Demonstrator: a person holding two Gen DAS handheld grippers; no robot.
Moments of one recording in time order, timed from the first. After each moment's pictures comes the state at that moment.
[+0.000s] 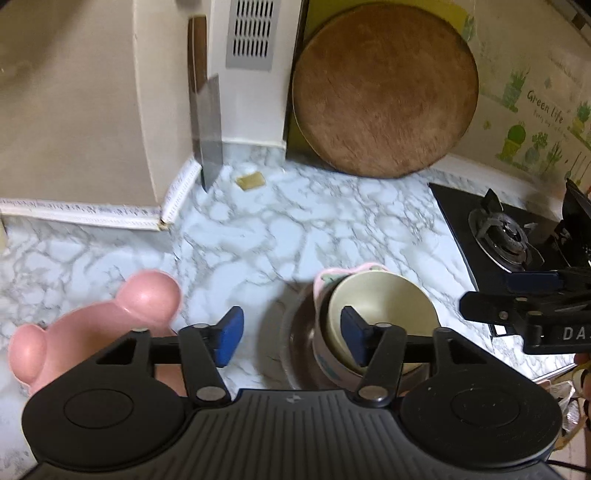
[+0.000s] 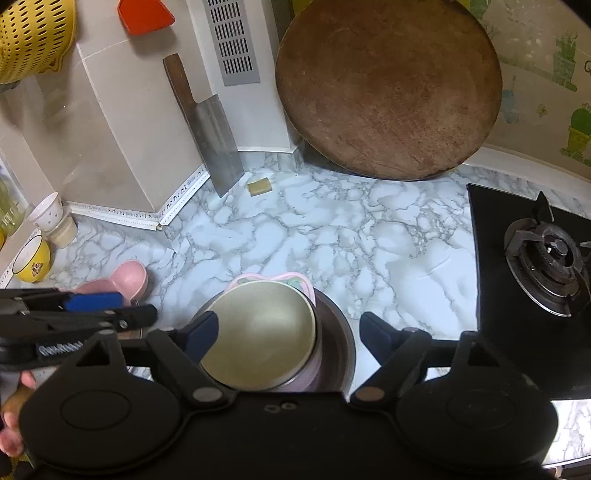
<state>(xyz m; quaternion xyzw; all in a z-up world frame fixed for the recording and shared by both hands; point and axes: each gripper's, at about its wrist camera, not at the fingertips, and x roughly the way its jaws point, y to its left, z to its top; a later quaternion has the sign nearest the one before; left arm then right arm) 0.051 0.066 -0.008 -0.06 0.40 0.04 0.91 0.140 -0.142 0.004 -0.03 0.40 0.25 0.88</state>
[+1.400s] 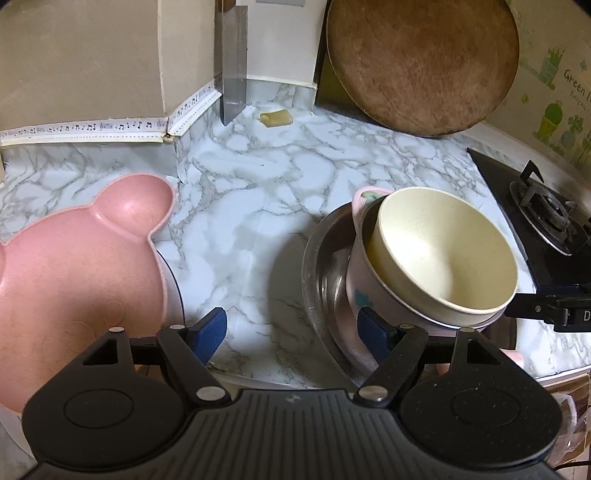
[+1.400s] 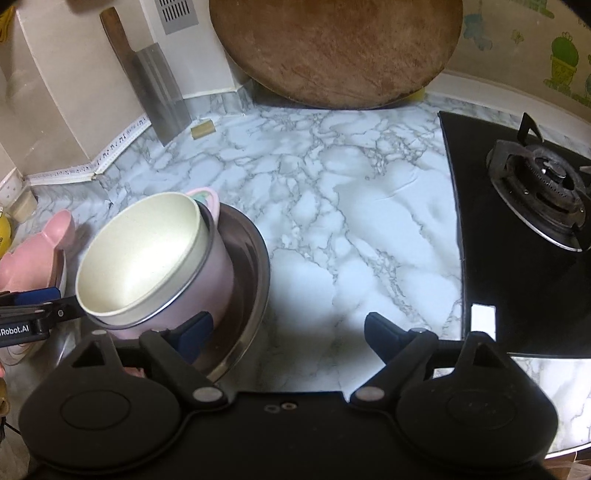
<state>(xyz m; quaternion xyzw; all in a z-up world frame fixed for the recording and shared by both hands) 0.053 0.065 -0.109 -0.08 0.43 0.08 0.90 0.168 -0.187 -0.100 -0.02 0.44 0.22 0.87</state>
